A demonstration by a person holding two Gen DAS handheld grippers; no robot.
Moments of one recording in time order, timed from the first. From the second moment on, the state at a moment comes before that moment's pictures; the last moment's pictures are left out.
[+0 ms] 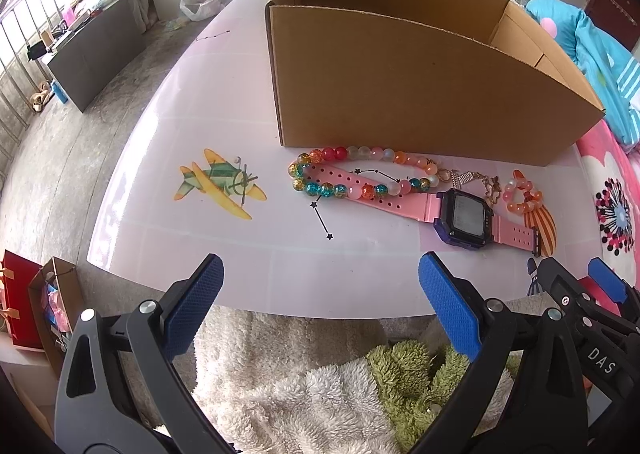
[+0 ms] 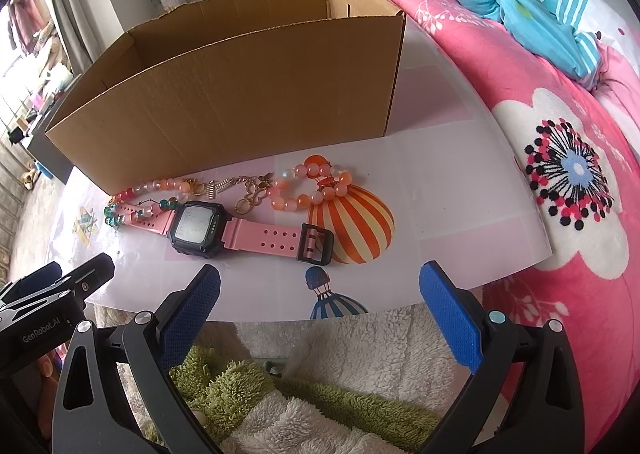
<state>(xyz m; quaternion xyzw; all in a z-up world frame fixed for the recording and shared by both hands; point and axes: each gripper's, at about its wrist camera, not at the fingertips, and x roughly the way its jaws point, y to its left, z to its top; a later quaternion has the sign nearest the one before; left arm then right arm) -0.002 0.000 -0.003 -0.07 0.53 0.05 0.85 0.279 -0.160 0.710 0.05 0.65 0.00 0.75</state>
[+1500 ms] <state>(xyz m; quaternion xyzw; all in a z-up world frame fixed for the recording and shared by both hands) 0.000 0.007 -0.010 -0.07 0.54 0.05 0.84 0.280 -0.159 0.706 0.04 0.66 0.00 0.75</state>
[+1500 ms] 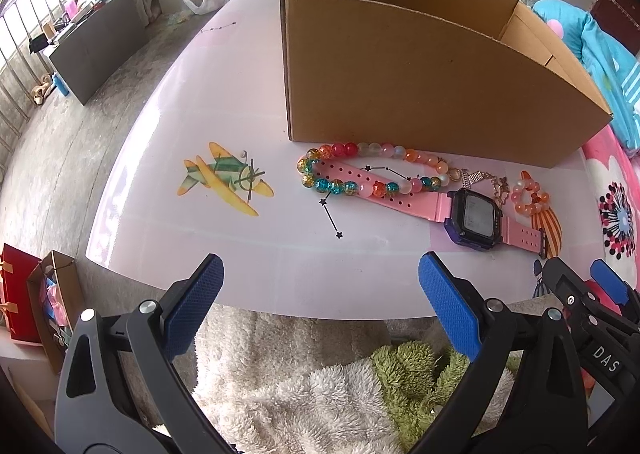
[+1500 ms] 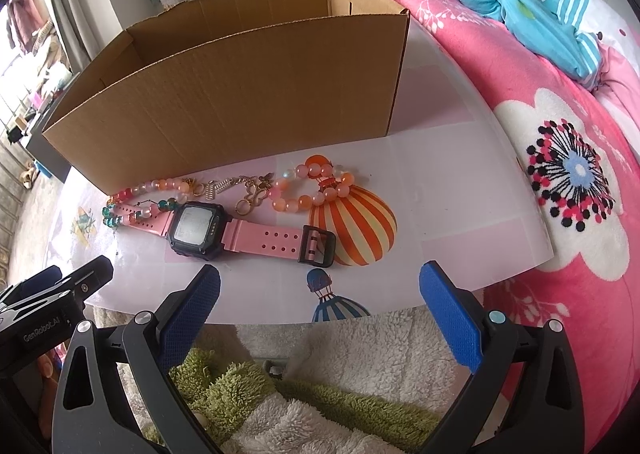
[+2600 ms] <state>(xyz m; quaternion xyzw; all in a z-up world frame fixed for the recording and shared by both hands) 0.022 0.014 -0.035 -0.04 0.58 0.06 0.81 0.268 -0.144 0.661 0.00 0.68 0.02 0.73</state>
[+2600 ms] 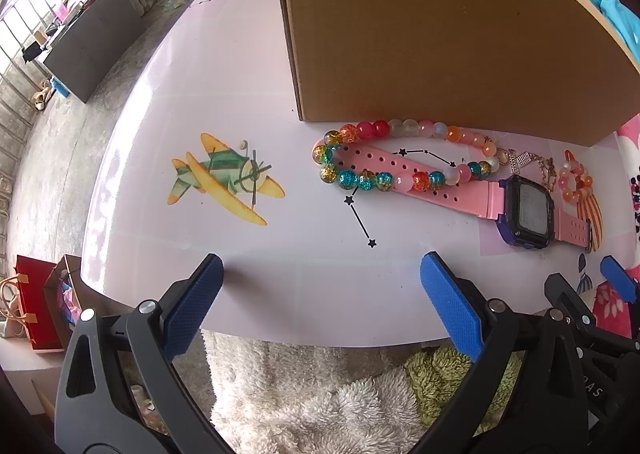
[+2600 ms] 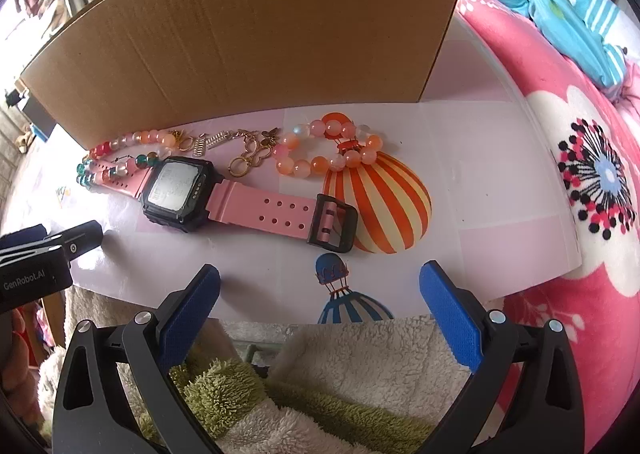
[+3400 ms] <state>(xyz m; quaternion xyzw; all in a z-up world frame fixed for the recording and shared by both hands) 0.017 0.020 -0.015 0.01 0.48 0.02 0.87 0.276 -0.129 0.694 -0.02 0.60 0.20 0.78</state>
